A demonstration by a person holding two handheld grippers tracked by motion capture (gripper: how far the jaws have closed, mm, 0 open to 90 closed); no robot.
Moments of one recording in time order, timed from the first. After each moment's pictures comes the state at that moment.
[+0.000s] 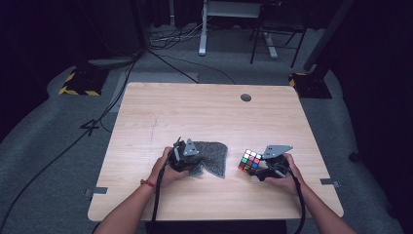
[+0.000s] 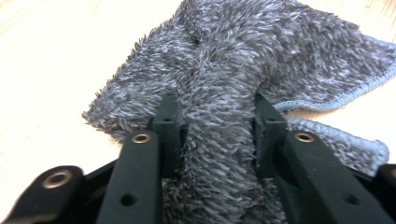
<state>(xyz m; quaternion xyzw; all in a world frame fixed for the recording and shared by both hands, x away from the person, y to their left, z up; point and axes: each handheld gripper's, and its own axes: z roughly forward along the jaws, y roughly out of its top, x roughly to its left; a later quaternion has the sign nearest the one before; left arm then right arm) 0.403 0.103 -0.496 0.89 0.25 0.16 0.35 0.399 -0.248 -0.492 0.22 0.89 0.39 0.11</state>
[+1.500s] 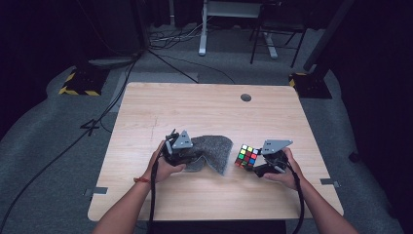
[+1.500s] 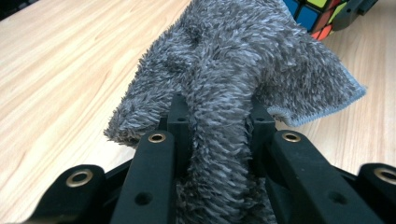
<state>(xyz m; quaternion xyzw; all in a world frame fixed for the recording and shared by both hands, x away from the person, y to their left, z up) 0.403 0.112 -0.449 0.86 0.21 0.14 0.44 0.401 -0.233 -0.461 0.19 0.89 0.41 0.11</state>
